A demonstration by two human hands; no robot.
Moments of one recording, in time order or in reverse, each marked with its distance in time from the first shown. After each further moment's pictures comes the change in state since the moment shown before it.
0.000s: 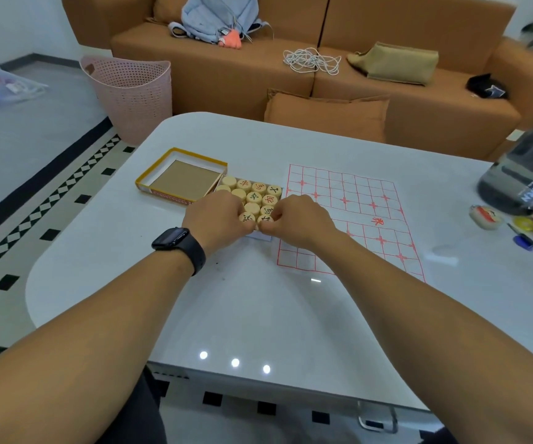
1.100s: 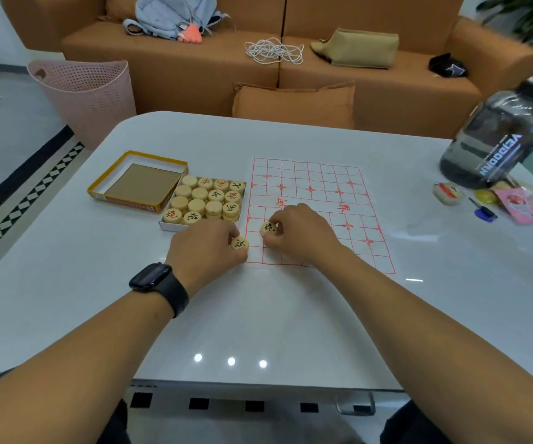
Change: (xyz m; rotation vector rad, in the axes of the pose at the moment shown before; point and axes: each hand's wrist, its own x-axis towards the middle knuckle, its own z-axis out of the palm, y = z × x) left_hand -0.045 0.050 0.013 -0.095 -0.093 0.051; right_hand -0.032 0.071 0.010 -0.062 0.054 -0.034
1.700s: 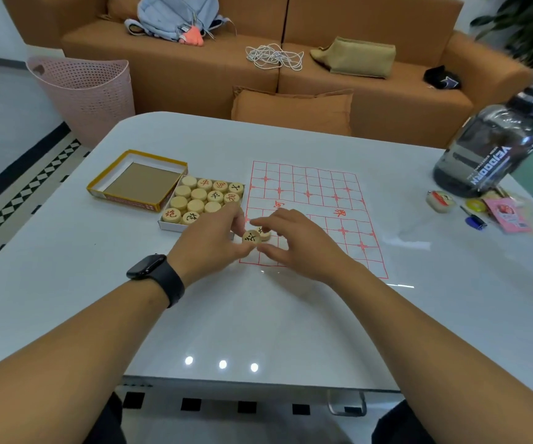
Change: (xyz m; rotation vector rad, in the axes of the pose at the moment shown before) left_hand 0.007 -0.003 -0.004 -0.319 0.007 0.154; right_hand -0.032 0.003 -0.009 0.205 0.082 -0.322
